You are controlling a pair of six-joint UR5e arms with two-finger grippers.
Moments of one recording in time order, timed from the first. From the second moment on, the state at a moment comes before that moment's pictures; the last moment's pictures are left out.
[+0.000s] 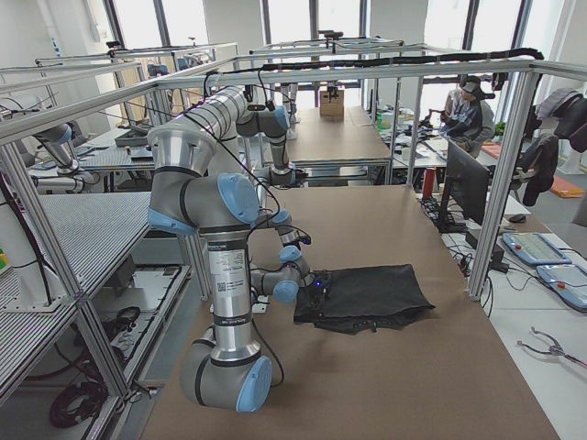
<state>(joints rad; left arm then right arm) -0.14 -1.84 -1.87 -2.16 -1.32 -1.81 0.32 -1.26 1.96 -1.31 1.37 1.64</state>
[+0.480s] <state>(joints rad) -0.14 -1.84 -1.87 -2.16 -1.32 -1.80 0.26 -1.27 1.91 -1.31 1.34 1.77</state>
